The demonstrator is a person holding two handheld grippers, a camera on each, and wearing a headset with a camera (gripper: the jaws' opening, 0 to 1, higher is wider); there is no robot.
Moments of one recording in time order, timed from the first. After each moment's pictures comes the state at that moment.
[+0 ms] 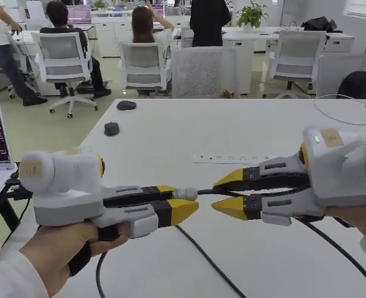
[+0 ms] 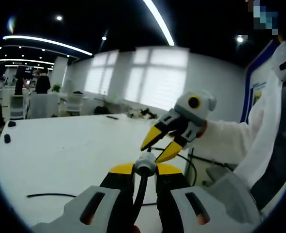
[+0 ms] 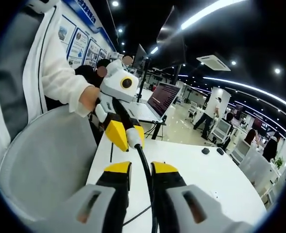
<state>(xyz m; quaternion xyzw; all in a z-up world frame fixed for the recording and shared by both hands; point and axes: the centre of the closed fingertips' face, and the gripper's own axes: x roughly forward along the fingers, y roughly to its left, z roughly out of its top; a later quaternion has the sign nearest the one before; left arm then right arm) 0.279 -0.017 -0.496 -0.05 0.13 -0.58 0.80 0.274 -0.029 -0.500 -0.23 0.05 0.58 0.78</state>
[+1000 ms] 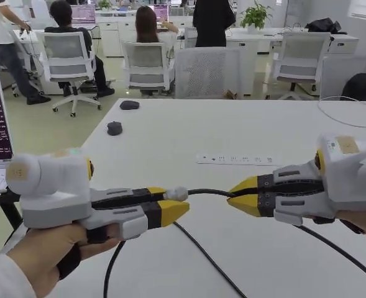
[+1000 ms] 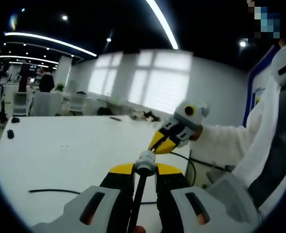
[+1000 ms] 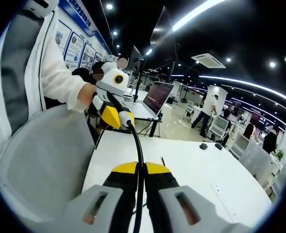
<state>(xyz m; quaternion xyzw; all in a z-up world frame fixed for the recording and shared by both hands) 0.283 0.010 -0.494 -0.07 0.13 -0.56 0.81 0.286 -0.061 -0.512 -0.20 0.06 0.57 0.80</state>
